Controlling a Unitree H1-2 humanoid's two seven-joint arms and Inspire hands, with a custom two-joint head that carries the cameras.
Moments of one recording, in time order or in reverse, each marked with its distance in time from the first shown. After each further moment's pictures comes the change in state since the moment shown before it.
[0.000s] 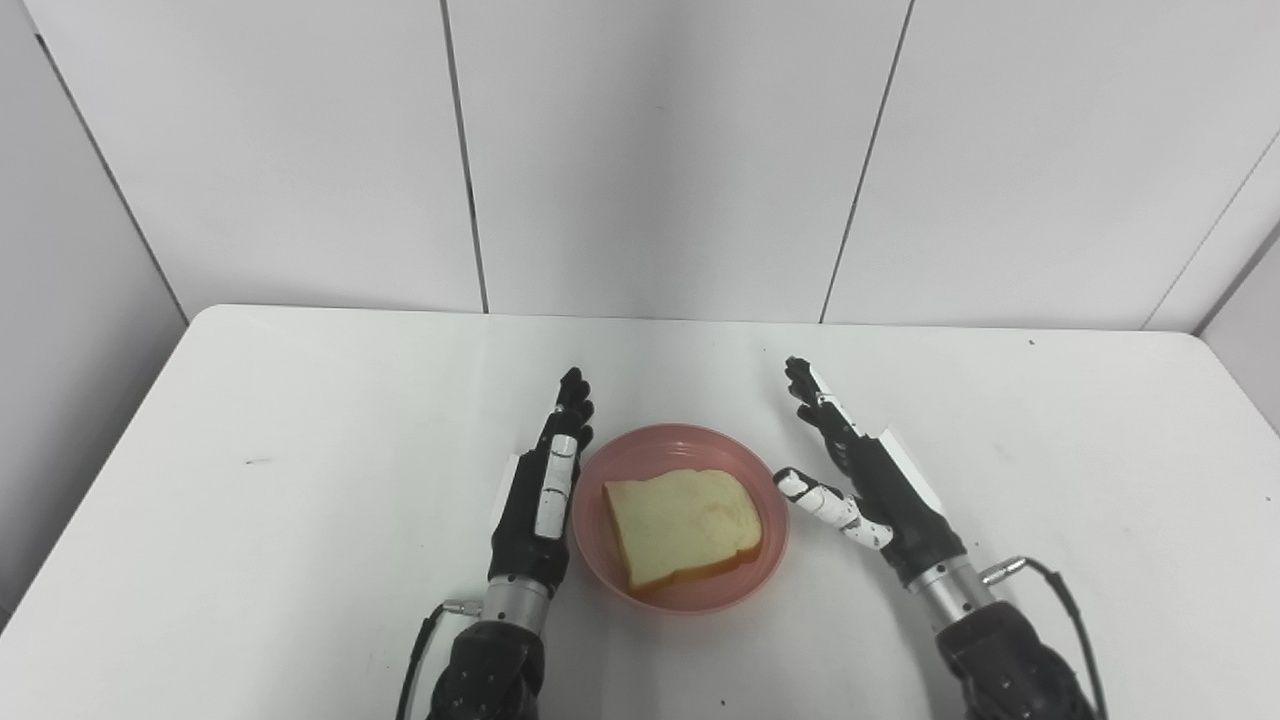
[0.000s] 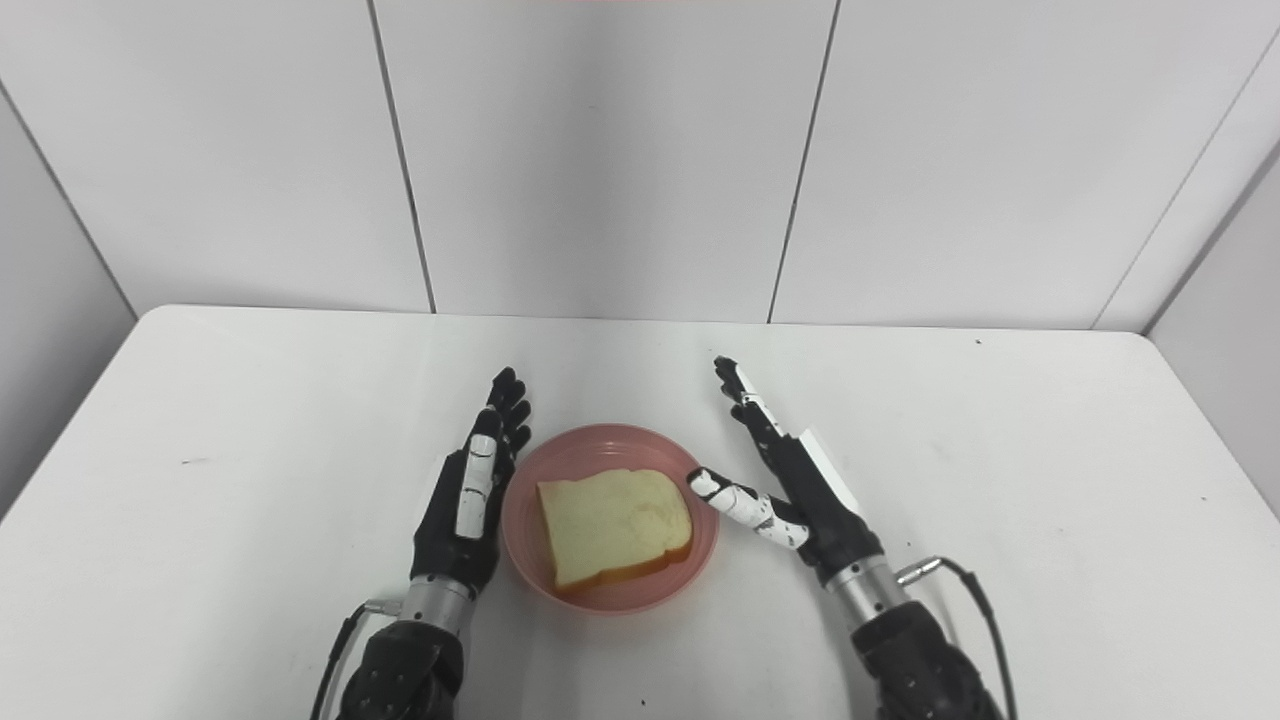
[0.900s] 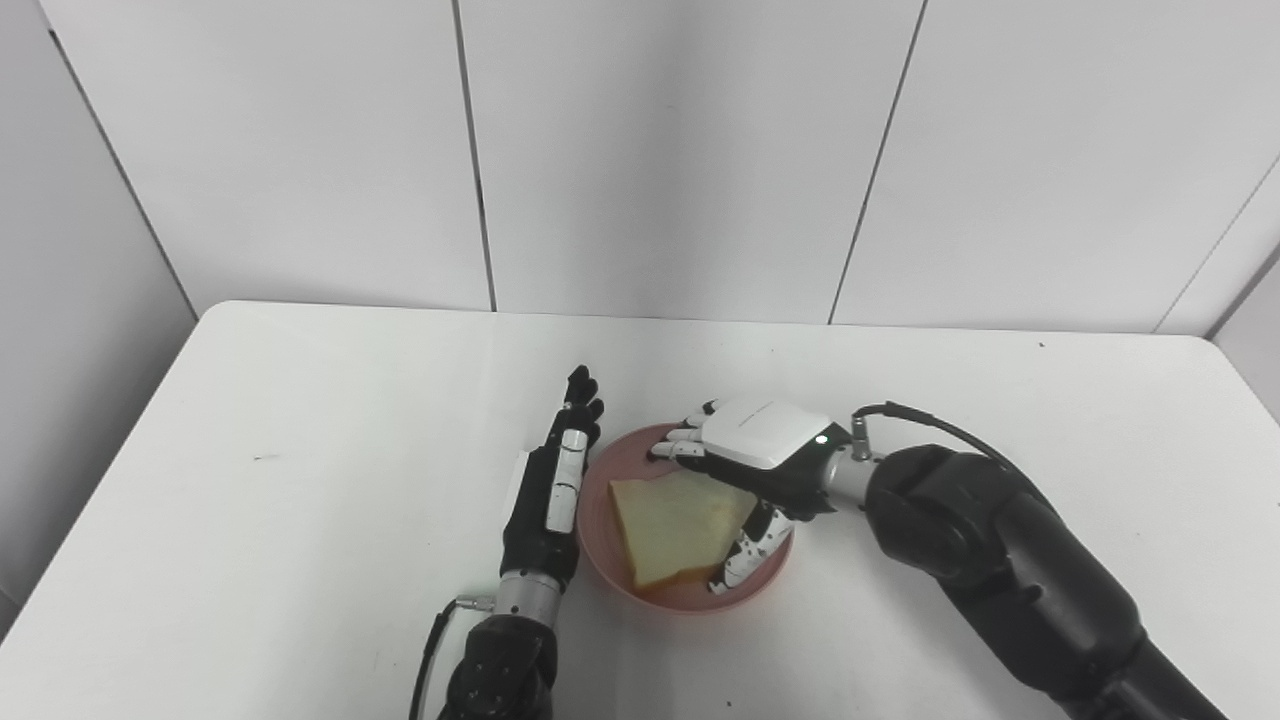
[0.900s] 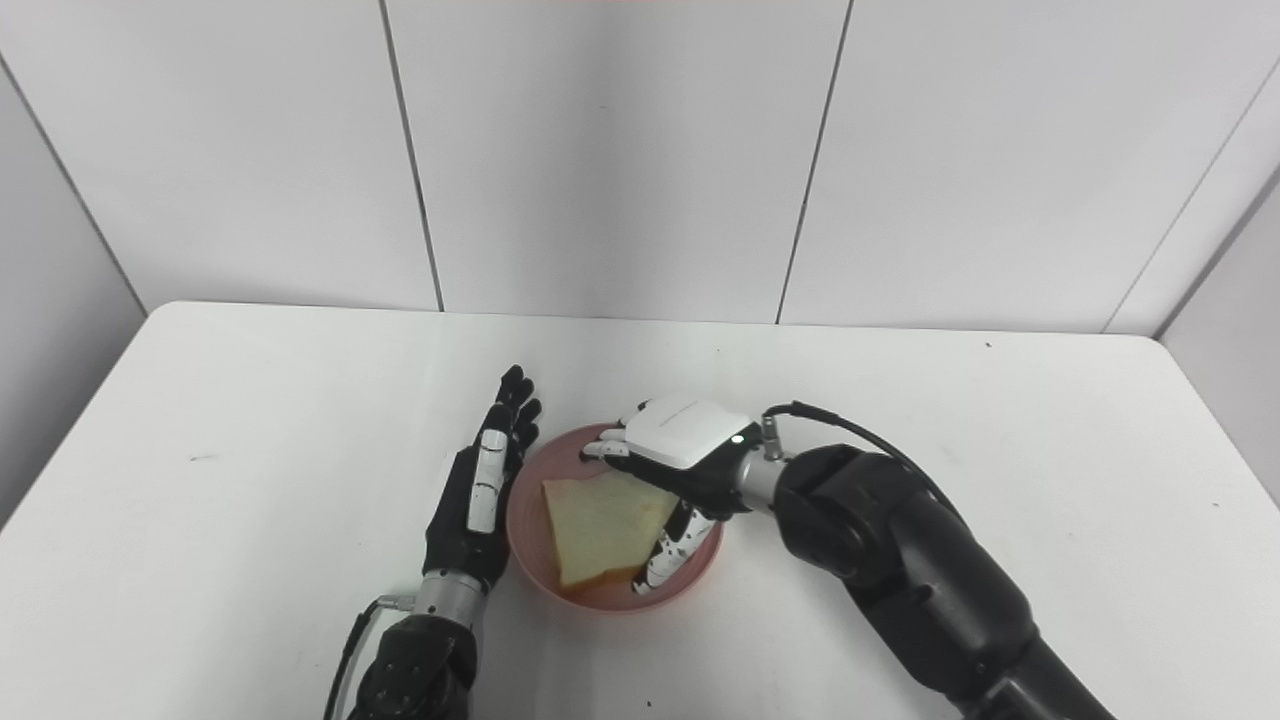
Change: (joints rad) left arm -0.032 -0.026 0.005 0.047 0.012 0.001 0.027; right arm -0.363 -0.286 0.444 -0.148 -0.764 0.182 0.510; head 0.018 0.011
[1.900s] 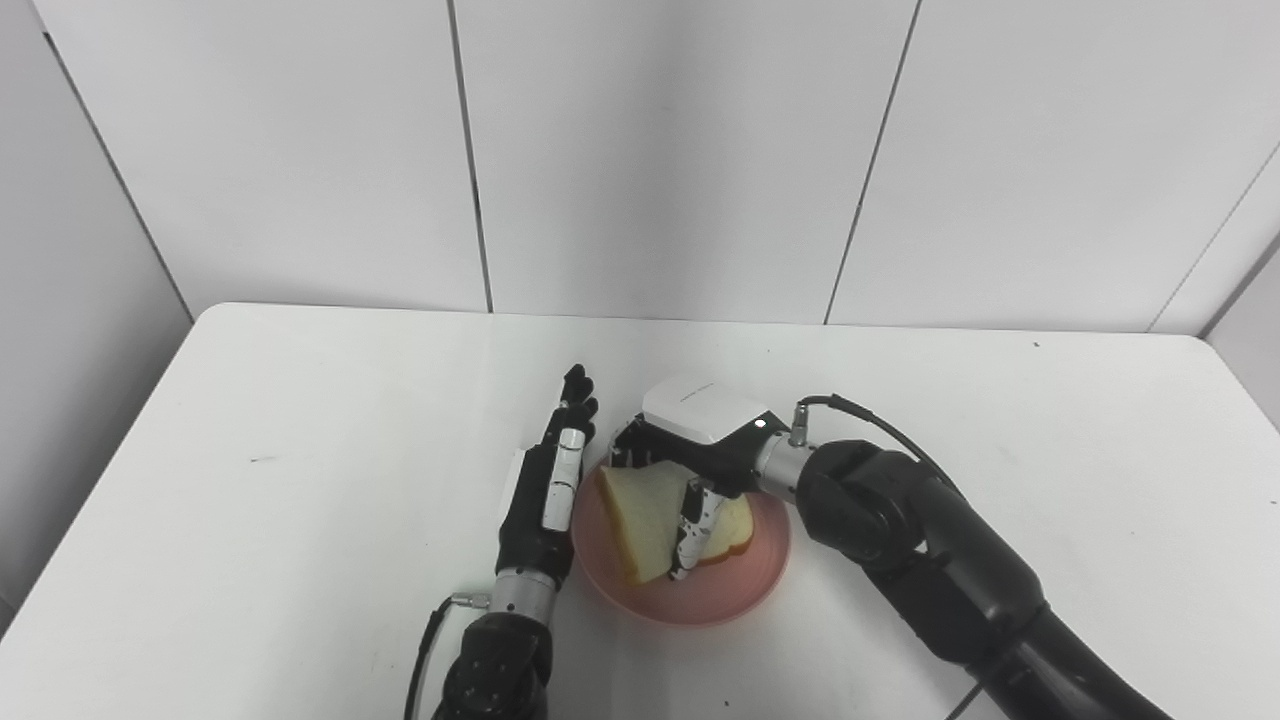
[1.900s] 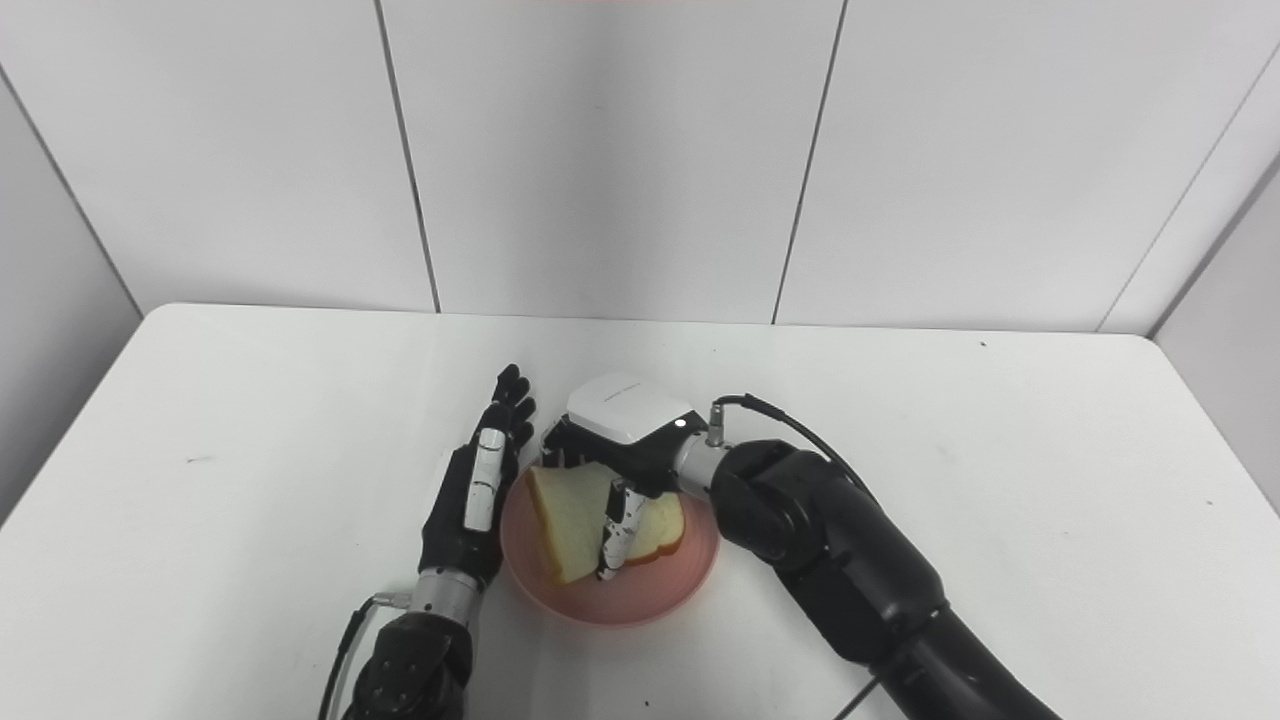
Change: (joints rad) left arm -0.010 0.001 0.000 0.017 0.010 -0.003 0.001; right arm -0.078 0.114 0.074 0.243 0.027 -0.068 -0.272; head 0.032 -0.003
